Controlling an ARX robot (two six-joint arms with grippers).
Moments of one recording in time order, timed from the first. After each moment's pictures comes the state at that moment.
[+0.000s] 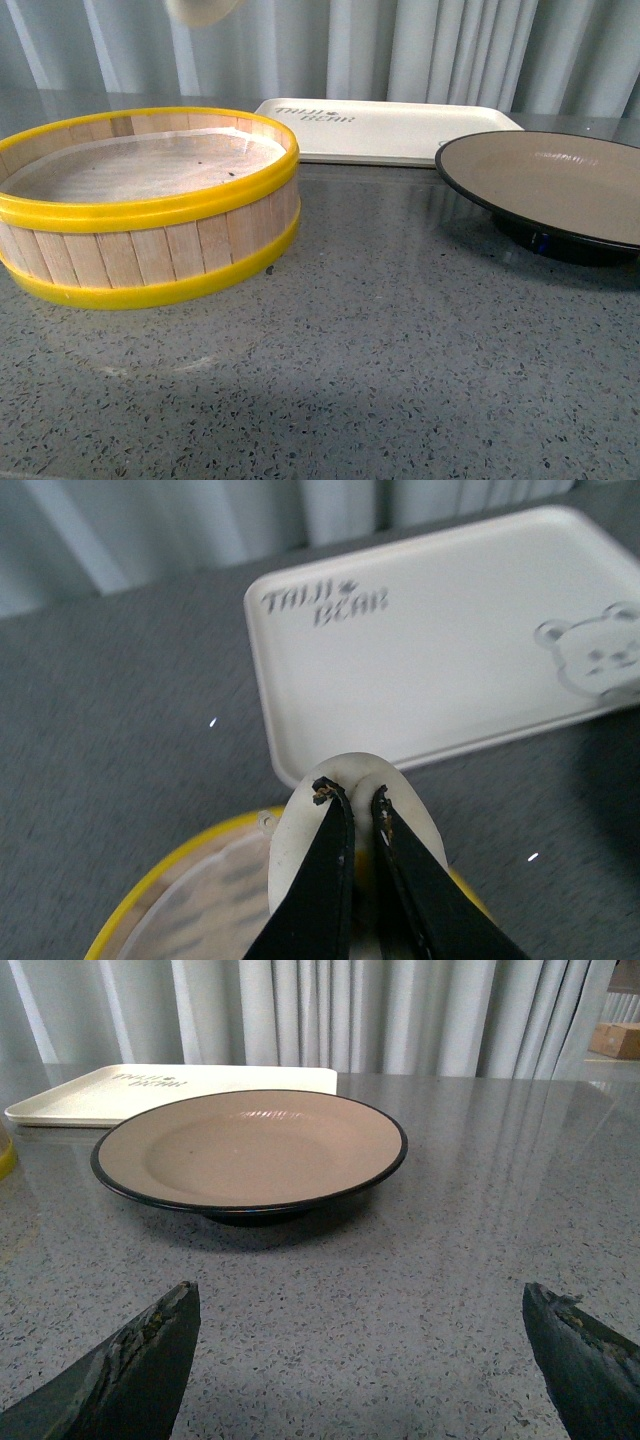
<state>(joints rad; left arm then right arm) -0.39 1.66 1.55 -0.24 -0.16 0.10 0.00 0.00 0.01 0.00 0.00 0.00</state>
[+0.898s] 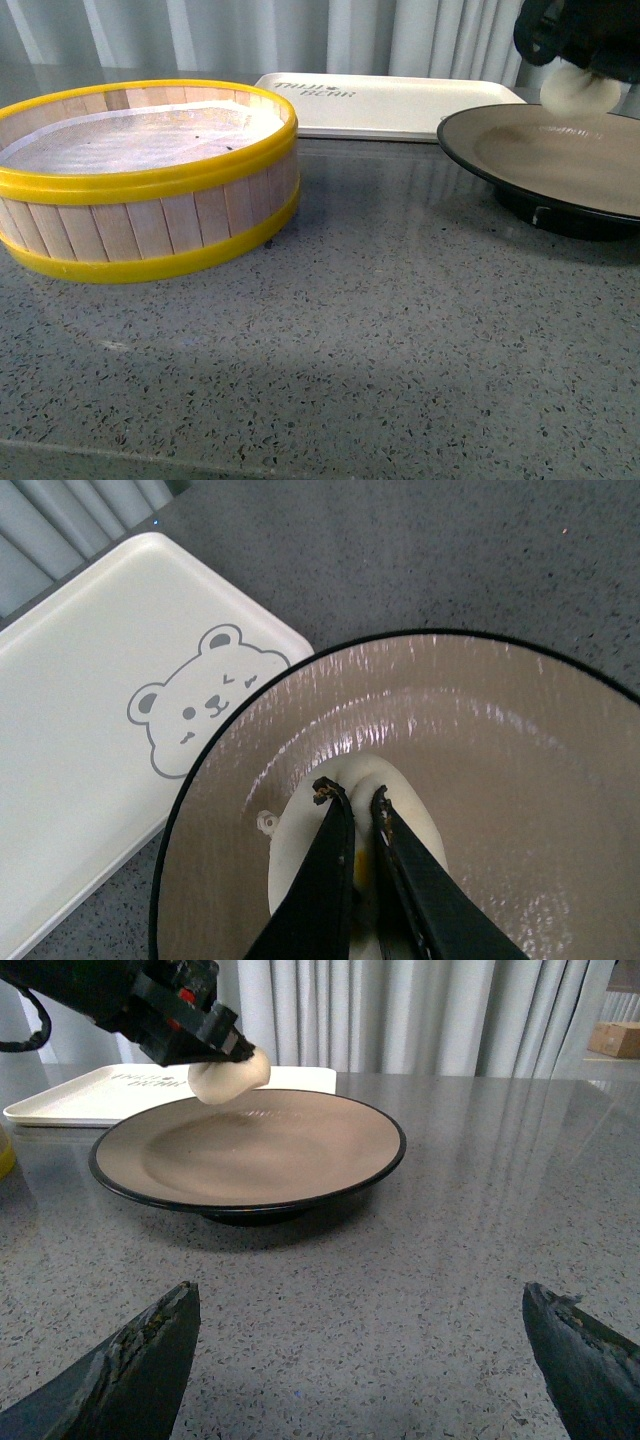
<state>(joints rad) -0.78 2.16 1.98 -0.27 -0.14 0.26 0.00 0.00 0.01 0.00 0.00 0.00</state>
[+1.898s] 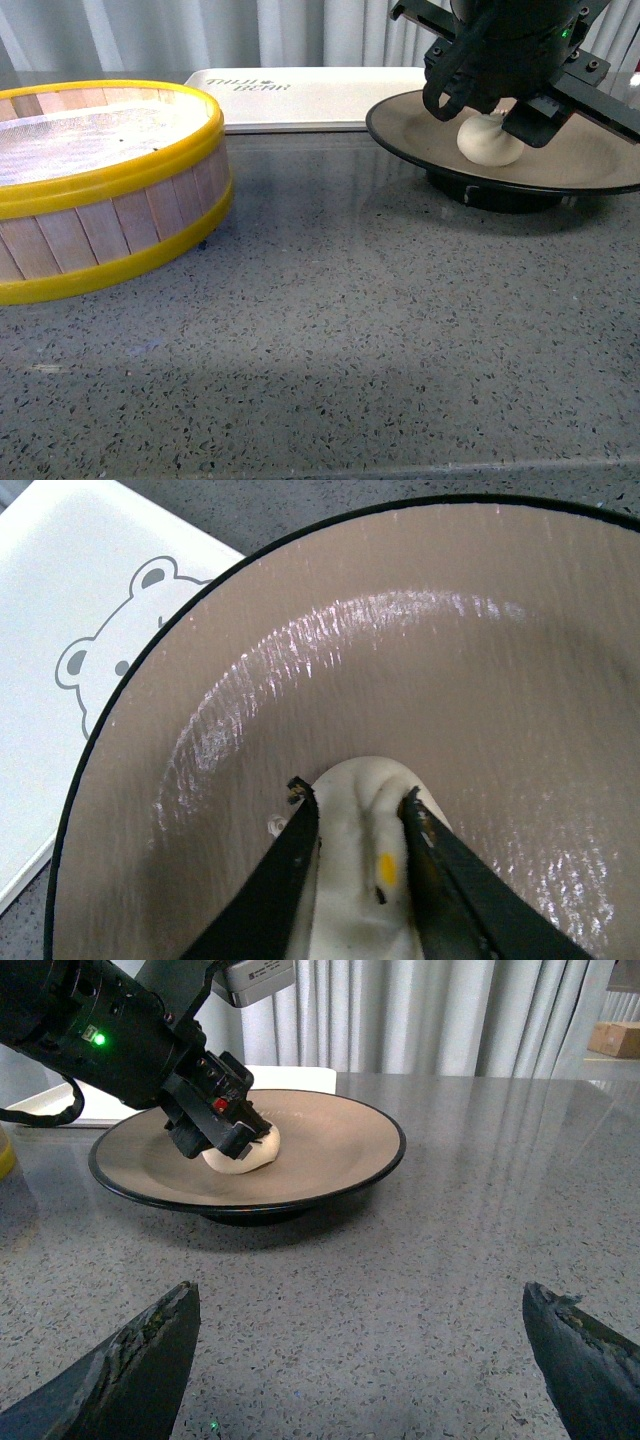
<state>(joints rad) -0.81 2.23 1.99 -0.31 -0.17 0.33 0.00 0.00 0.01 0.00 0.00 0.00</state>
